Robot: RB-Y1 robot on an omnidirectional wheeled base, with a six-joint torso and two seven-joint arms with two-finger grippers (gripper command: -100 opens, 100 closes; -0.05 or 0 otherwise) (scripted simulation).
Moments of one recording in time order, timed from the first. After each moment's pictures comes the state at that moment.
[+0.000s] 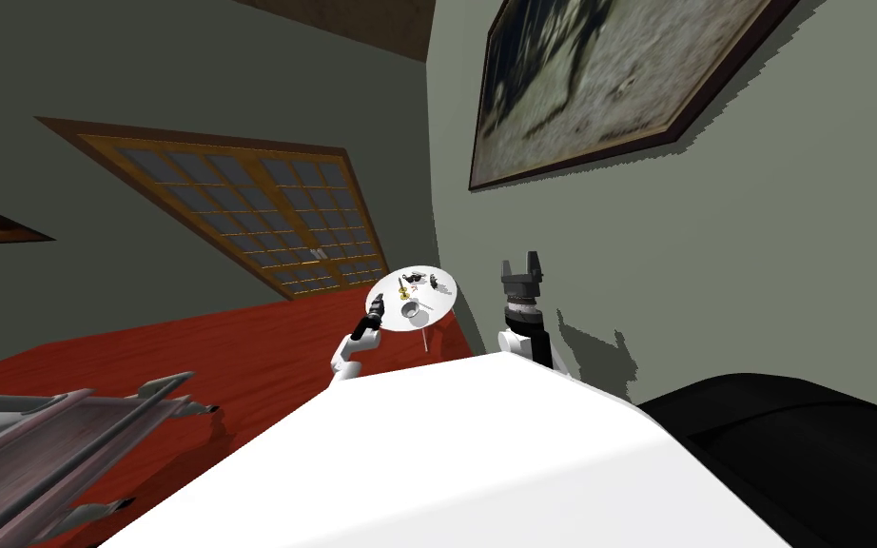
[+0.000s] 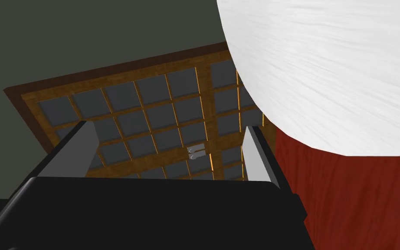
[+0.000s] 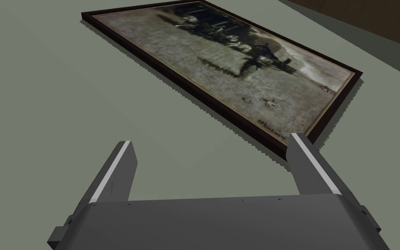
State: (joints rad) left arm -0.01 0.20 0.07 -1.46 0.03 0.14 -0.06; right arm 0.46 -0.02 -0.05 -2.24 -0.05 -0.62 -0.06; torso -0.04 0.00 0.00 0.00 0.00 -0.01
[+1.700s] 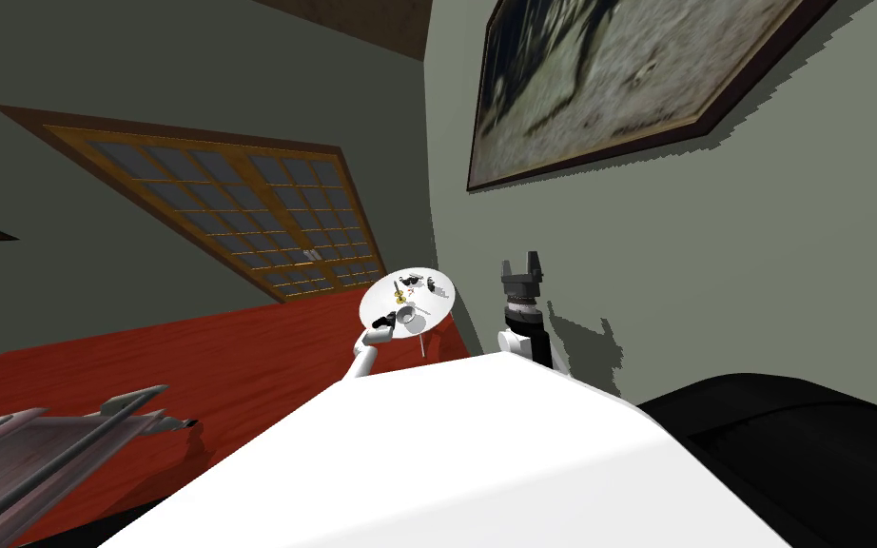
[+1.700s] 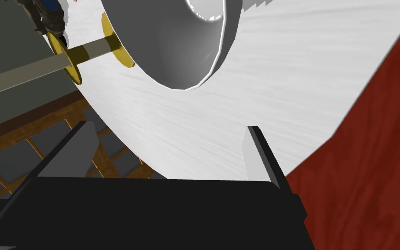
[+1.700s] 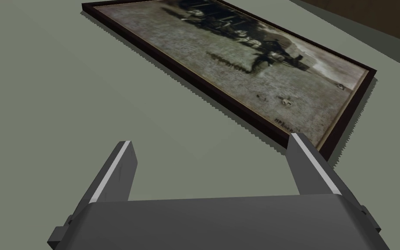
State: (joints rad) left arm -0.23 0.14 0.07 -1.01 0.00 0.47 -0.09; right arm 0.46 -0.02 -0.05 -2.24 -0.05 -0.62 -0.06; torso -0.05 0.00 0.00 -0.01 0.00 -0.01
